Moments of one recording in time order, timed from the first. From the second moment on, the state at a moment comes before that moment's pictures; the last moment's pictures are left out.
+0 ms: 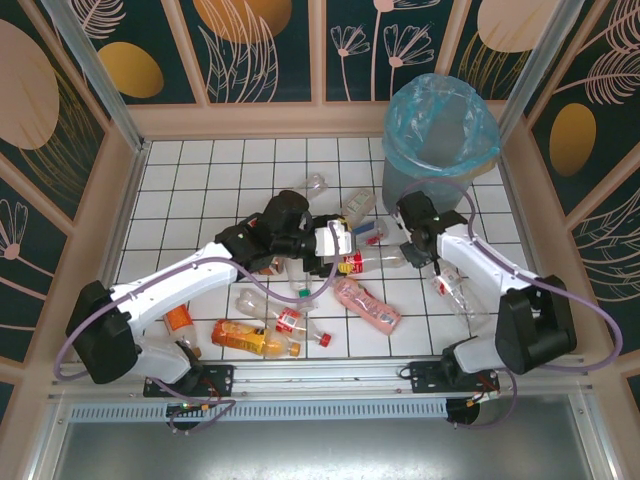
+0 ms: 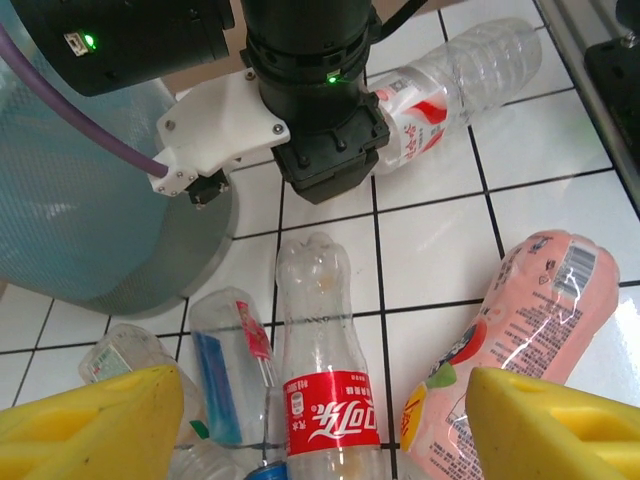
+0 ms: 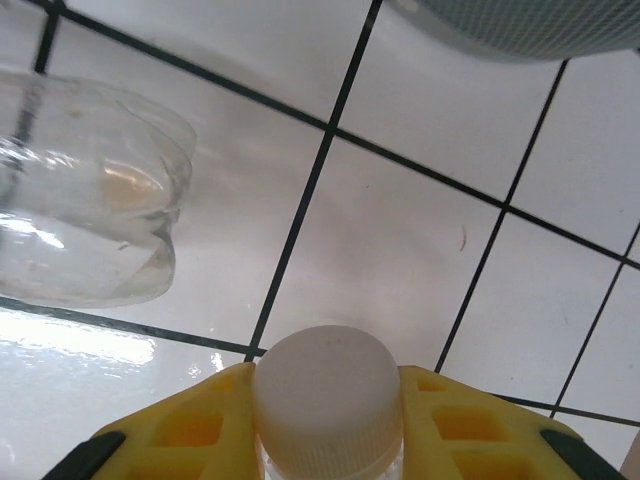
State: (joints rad) left arm -0.86 1.40 1.11 -0.26 0.43 0.63; right arm 0.40 1.37 0.96 -0.86 0.31 -0.11
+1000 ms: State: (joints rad) left arm -0.86 1.25 1.30 0.00 0.15 0.30; right arm 0.64 1.28 1.75 -0.85 -0.01 -0.05
